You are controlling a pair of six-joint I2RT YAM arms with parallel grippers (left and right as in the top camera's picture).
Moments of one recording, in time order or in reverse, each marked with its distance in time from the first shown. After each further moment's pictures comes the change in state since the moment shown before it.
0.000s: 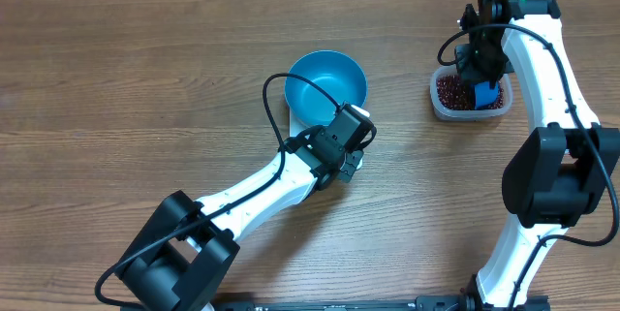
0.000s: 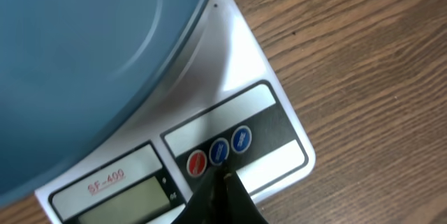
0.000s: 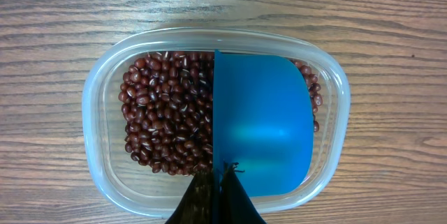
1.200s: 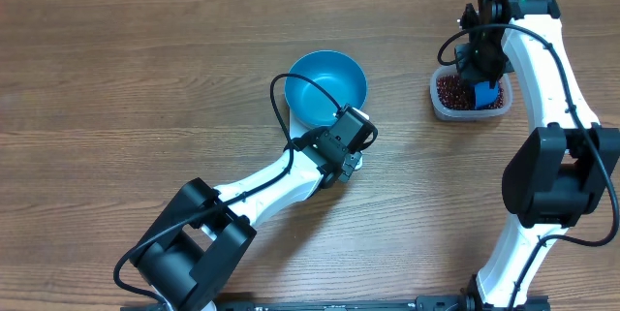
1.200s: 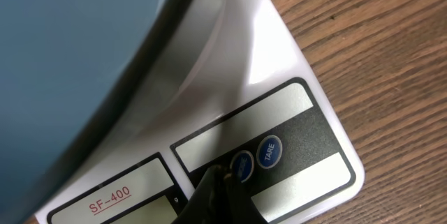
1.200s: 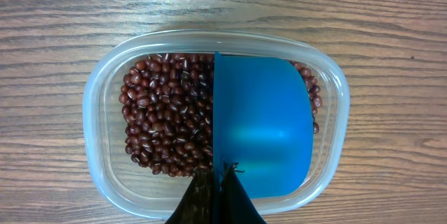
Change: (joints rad) left arm 0.000 0.069 0.000 0.033 -0.063 0.041; right arm 0.000 0.000 0.000 0.005 -0.001 0.000
